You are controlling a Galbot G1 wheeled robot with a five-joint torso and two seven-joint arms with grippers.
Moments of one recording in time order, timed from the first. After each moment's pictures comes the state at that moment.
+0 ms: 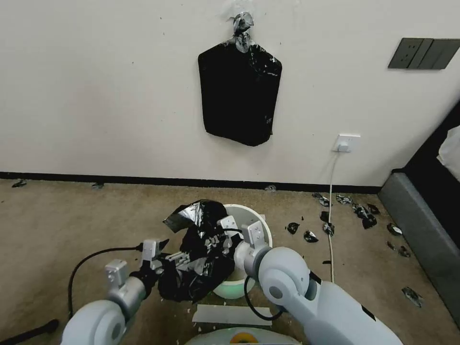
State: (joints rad) left arm 1.63 -1.20 -0.55 -2.02 -0.58 0.41 0.20; right arm -1.03 1.16 -0.26 2.05 0.79 -0.72 0.39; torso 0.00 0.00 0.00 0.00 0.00
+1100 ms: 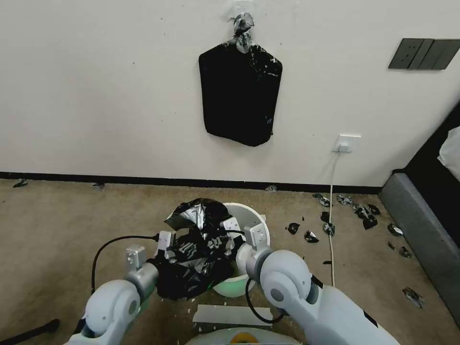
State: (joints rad) left arm 1.54 -1.20 -0.49 -1.94 -0.54 0.50 0.22; right arm -1.07 1.16 -0.23 2.05 0.76 -0.71 0.39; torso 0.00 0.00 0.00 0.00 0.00
